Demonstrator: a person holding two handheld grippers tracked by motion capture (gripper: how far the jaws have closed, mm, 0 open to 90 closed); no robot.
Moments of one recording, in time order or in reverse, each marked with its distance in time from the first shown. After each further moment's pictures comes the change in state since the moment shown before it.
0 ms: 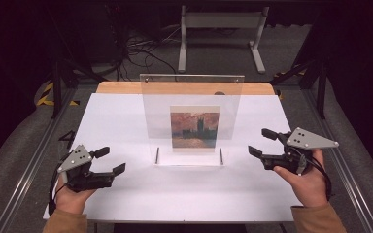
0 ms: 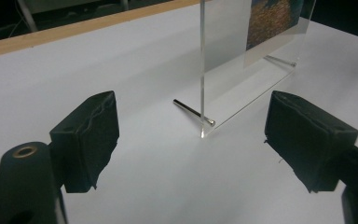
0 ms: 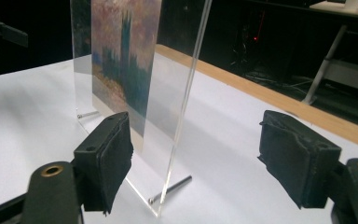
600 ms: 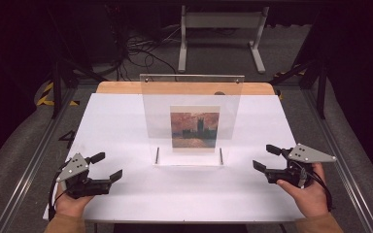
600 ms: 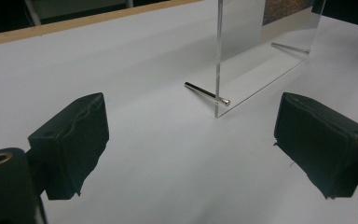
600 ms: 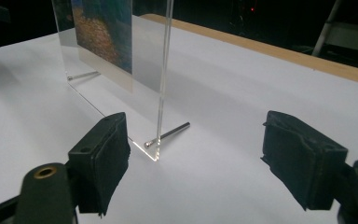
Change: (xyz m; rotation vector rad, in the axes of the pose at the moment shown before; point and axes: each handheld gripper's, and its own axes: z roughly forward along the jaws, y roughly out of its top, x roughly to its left) left arm 0.009 -0.036 0.006 -0.041 0.009 0.004; right arm -0.004 -0.057 -0.006 0.070 -0.016 0.077
